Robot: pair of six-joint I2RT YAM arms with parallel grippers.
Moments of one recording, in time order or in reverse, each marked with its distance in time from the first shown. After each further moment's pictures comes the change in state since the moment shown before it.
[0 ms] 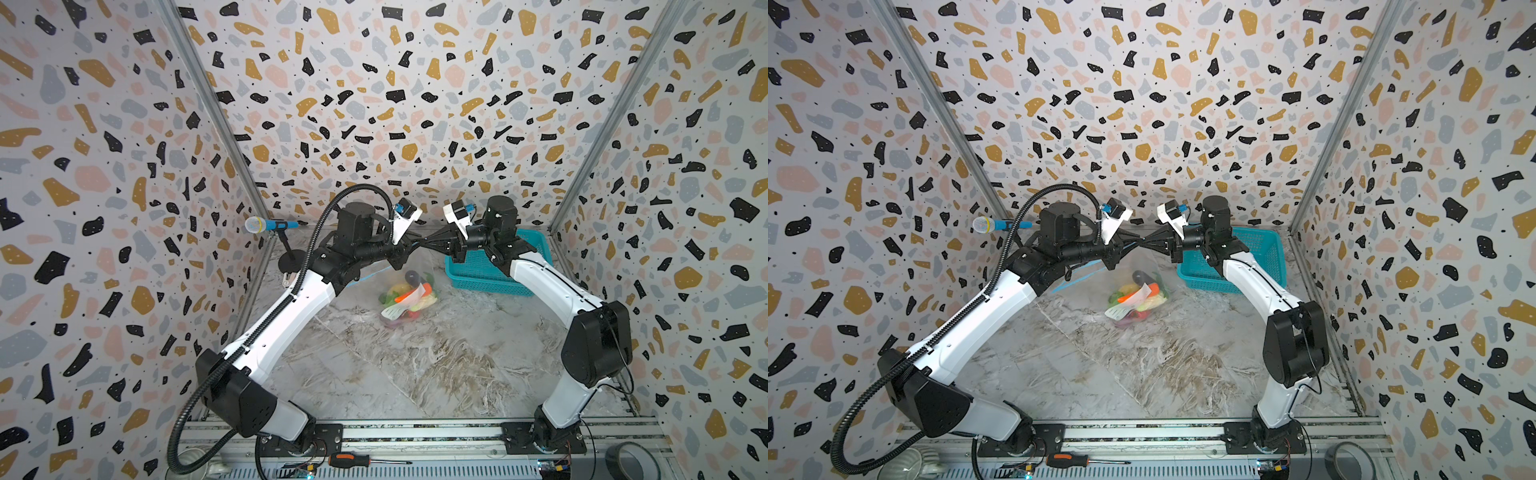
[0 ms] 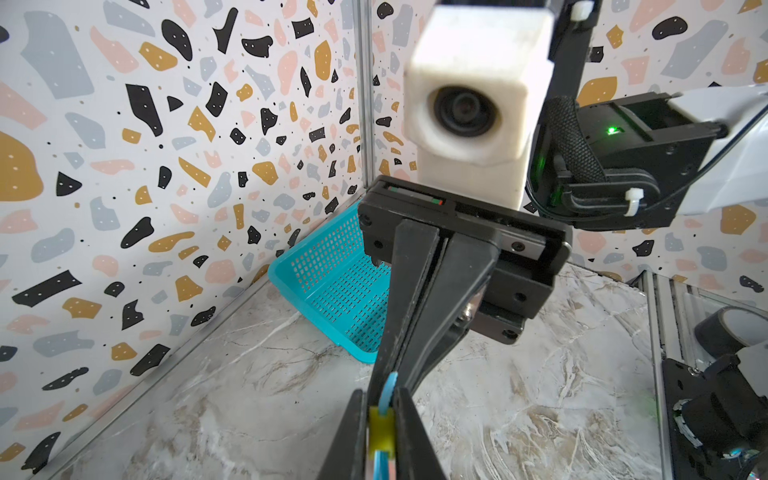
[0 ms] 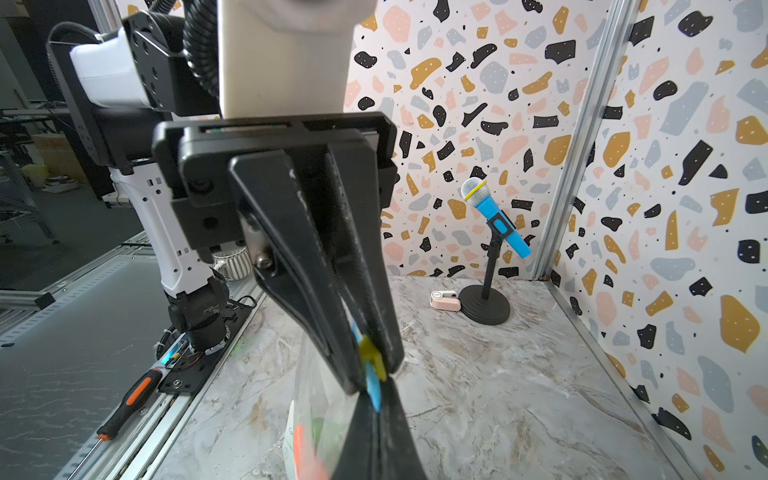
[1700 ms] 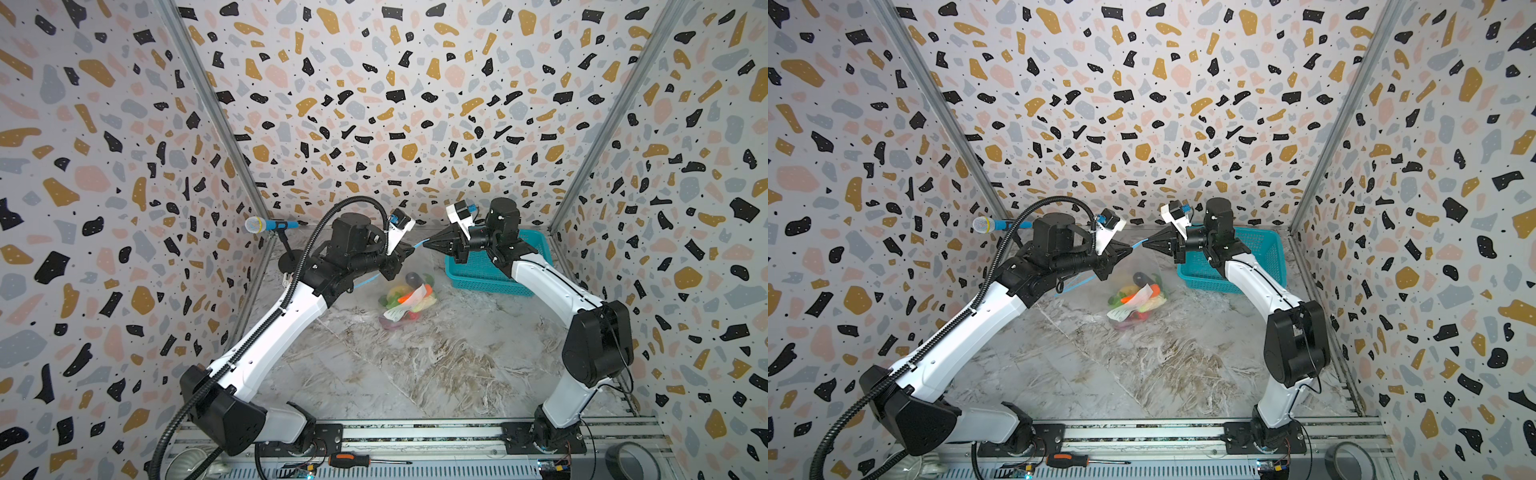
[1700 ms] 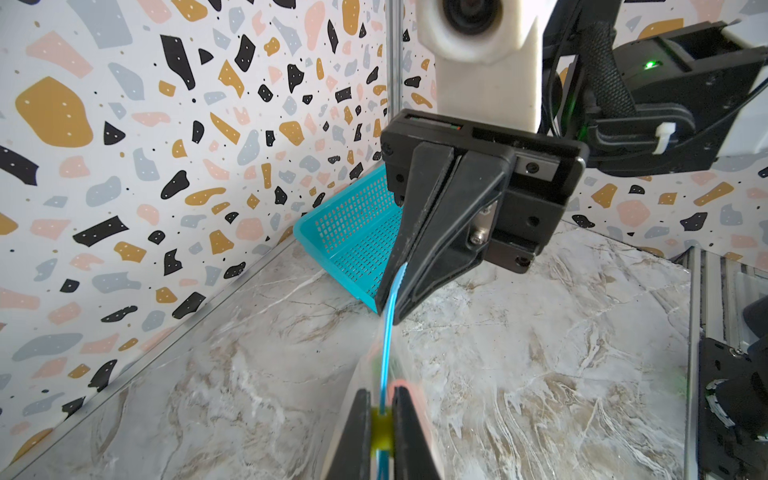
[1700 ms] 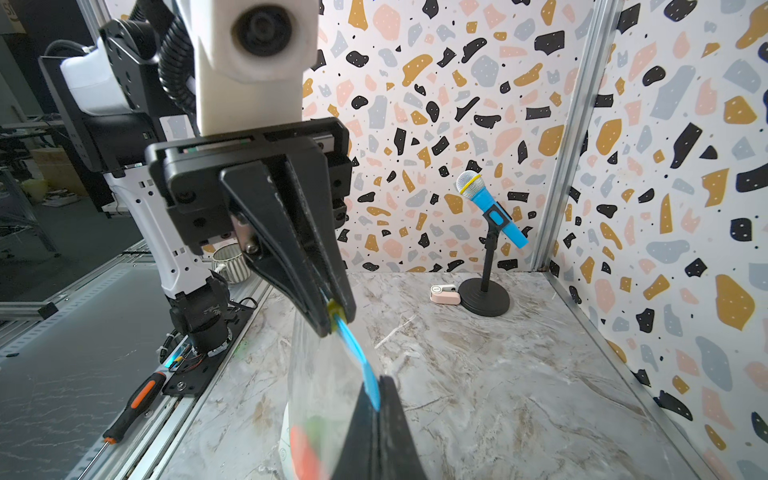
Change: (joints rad) left arm -0.003 -0.106 -0.082 -0.097 -0.142 0.035; right arm -0.032 -0.007 -0.042 0.043 0.007 0.038
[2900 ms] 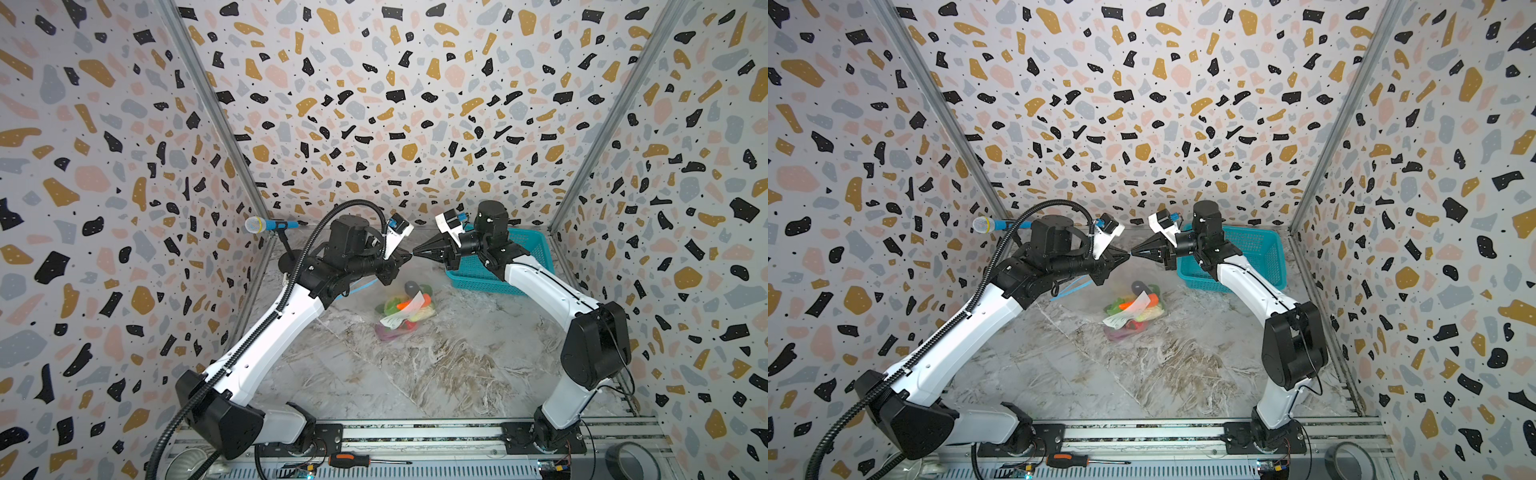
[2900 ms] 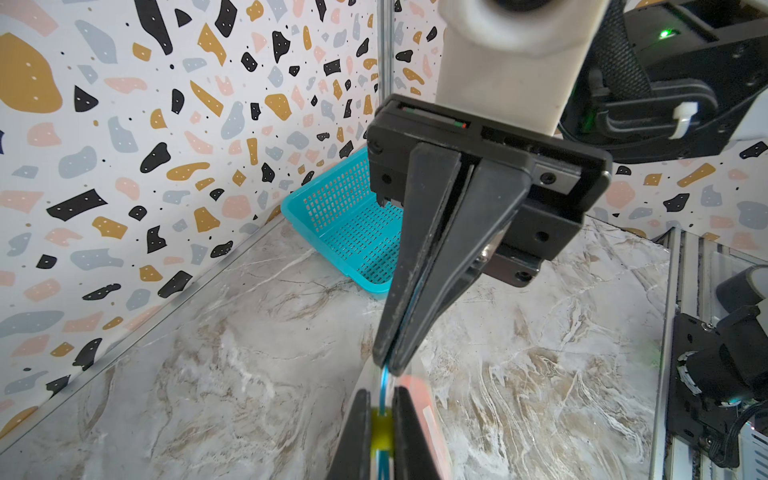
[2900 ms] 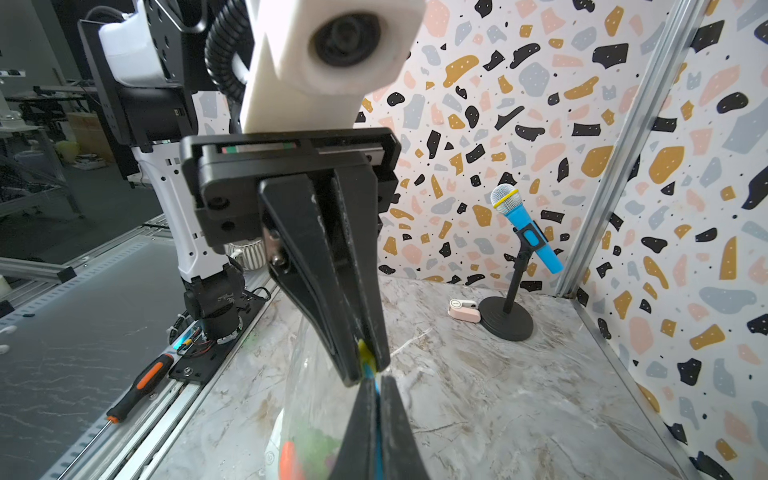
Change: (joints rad) left arm -0.001 -0.010 0.000 -0.067 0.042 0.000; right arm 0.079 0.001 0.016 -0.069 -0.020 -0.137
